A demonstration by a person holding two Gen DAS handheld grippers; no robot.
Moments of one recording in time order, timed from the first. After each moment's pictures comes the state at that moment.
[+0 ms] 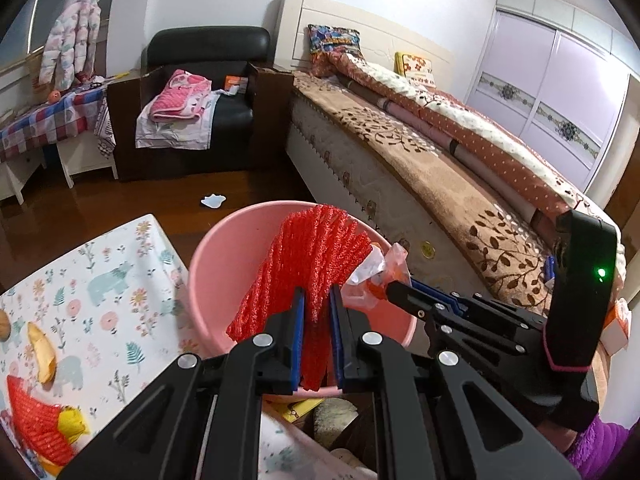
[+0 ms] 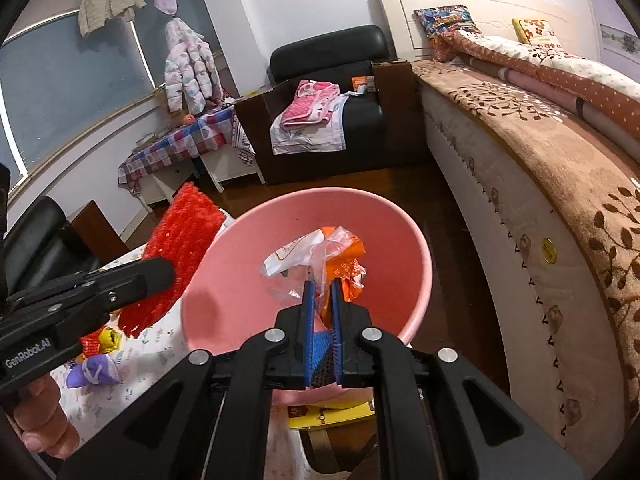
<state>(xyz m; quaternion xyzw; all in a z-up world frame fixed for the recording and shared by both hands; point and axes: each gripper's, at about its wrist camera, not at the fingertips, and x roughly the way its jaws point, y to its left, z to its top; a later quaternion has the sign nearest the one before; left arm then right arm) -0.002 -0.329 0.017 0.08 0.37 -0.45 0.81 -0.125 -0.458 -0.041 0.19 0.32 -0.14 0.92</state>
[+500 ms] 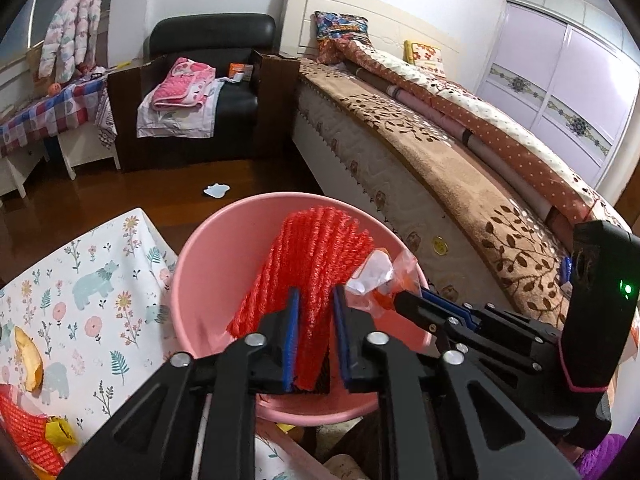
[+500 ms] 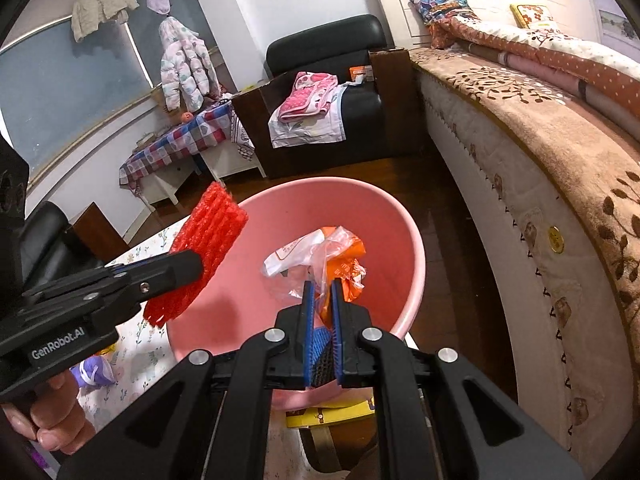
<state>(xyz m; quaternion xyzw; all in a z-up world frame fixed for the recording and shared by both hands) 0.009 -0.353 0.001 0.09 0.39 -0.43 0.81 -0.120 -0.470 -0.053 0.21 0.33 -0.13 0.91</state>
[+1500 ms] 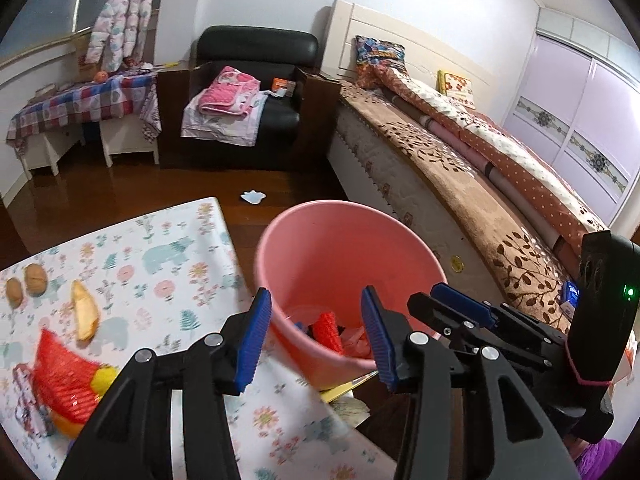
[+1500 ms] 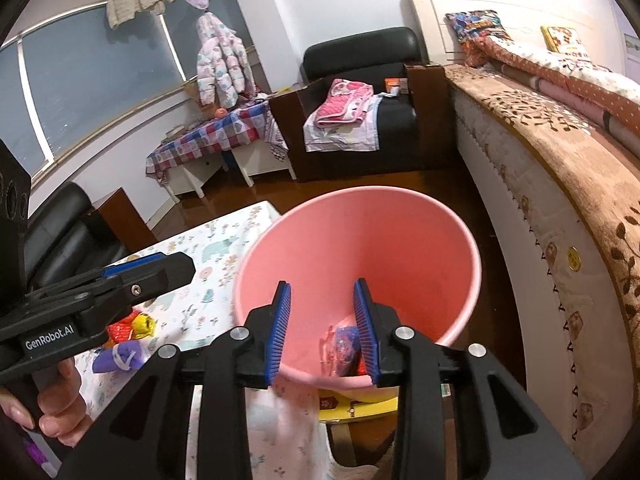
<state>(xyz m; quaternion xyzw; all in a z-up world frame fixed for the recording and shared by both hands) -0.002 -0.262 0.029 0.04 0.38 -0.38 0.84 -0.127 -0.416 -0.024 0.18 0.31 -0.08 0.93</state>
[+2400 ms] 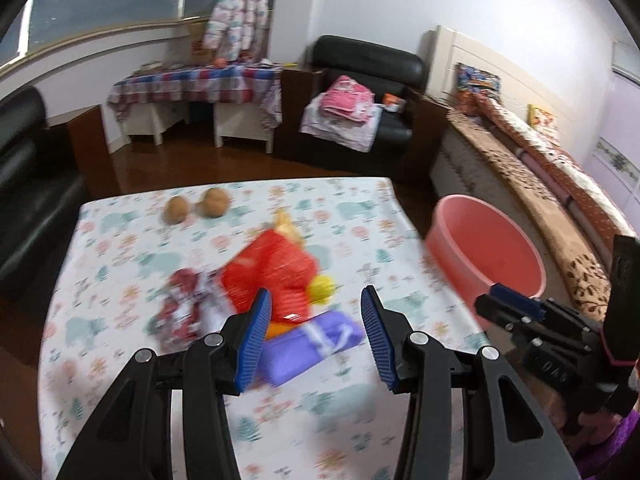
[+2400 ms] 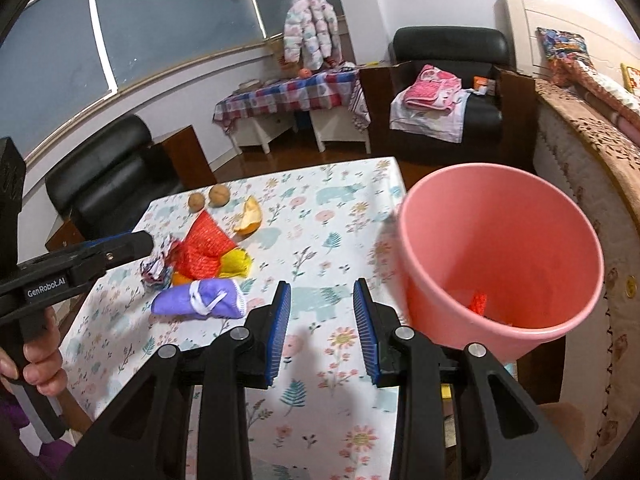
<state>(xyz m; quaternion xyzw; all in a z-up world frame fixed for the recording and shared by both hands) -0.020 -0.075 0.022 0.02 0.38 -0.21 0.90 -0.113 -0.298 -0.033 0.11 0.35 0.04 0.93</state>
